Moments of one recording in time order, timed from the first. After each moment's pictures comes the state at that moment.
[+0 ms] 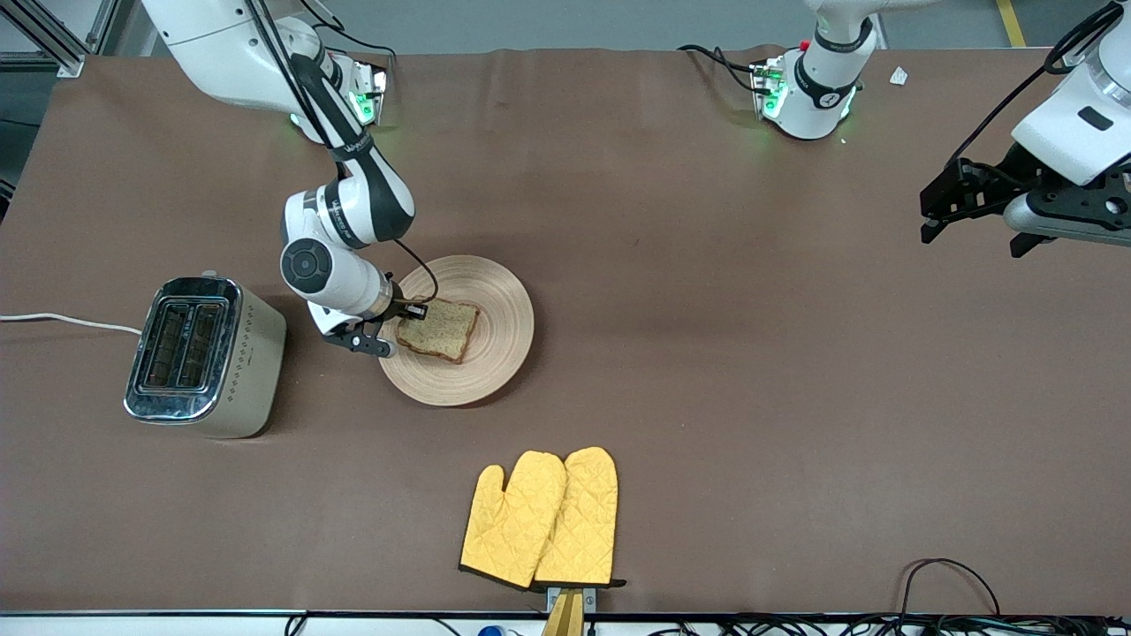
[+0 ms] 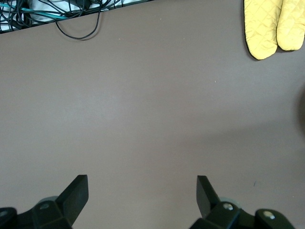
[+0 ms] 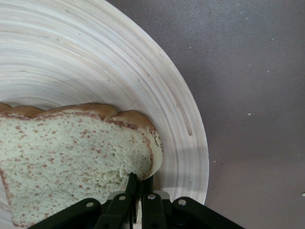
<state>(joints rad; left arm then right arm) 0.07 0.01 -0.25 -1.51 0.01 1.64 0.04 0.35 0.39 0.03 -2.14 0.19 2.39 0.50</state>
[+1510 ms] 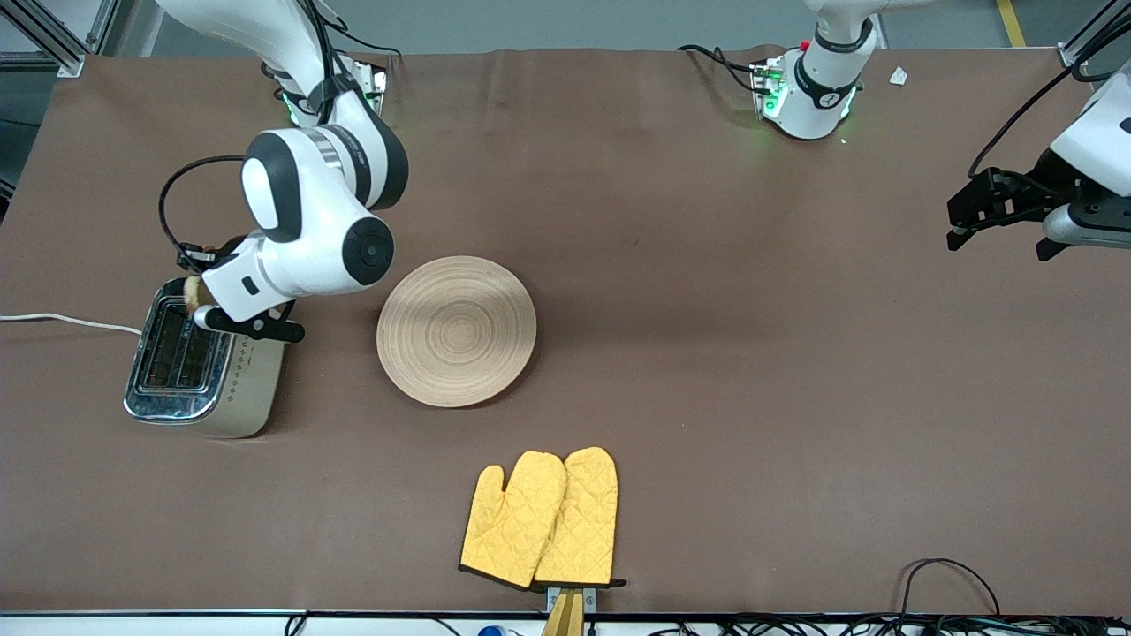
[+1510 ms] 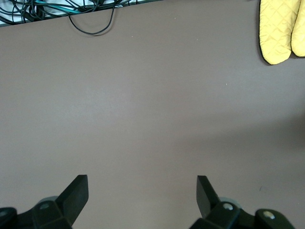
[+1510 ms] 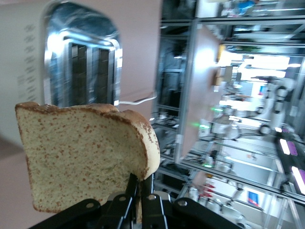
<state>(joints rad) 0.10 0.01 -0.23 -1.51 0.01 1.64 0.04 0.43 0.36 0.02 -1.64 -0.90 1.25 0.55</state>
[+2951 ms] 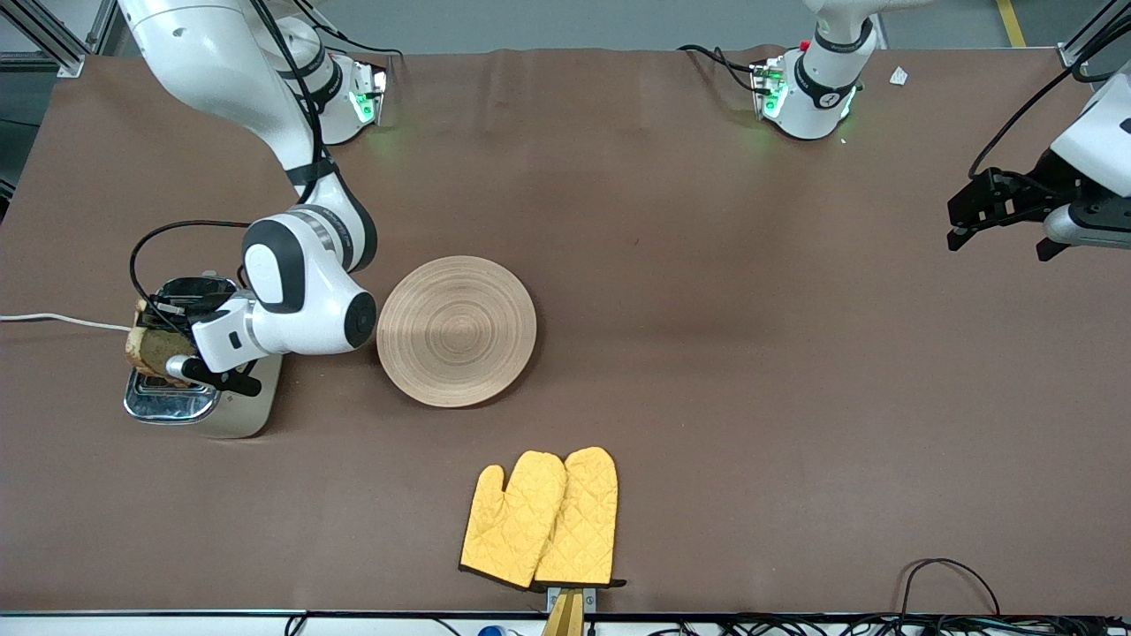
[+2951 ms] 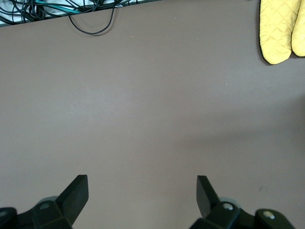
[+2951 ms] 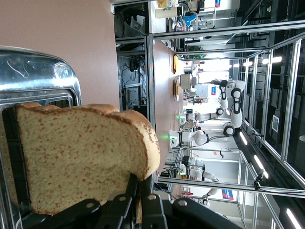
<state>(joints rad) 0.10 0.01 -0.23 -1.51 0.01 1.64 0.04 0.34 0.49 0.02 -1.68 -1.11 1.35 0.71</state>
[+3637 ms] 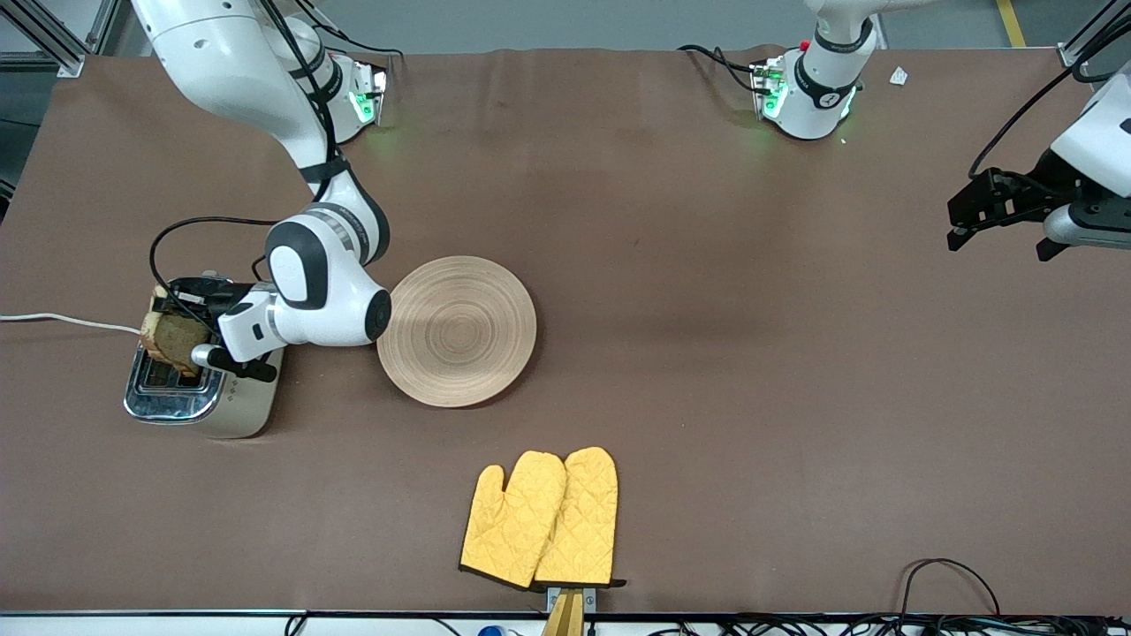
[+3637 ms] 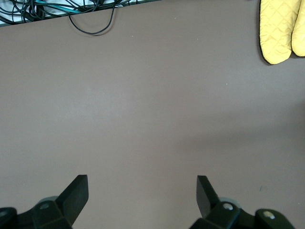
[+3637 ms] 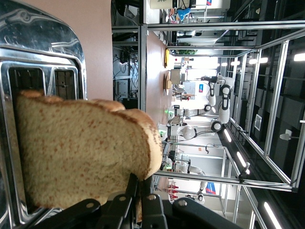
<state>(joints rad) 0.10 0.01 -0.23 -1.51 0.01 1.64 0.04 0.36 0.49 0.02 -1.75 -1.11 1.30 0.74</state>
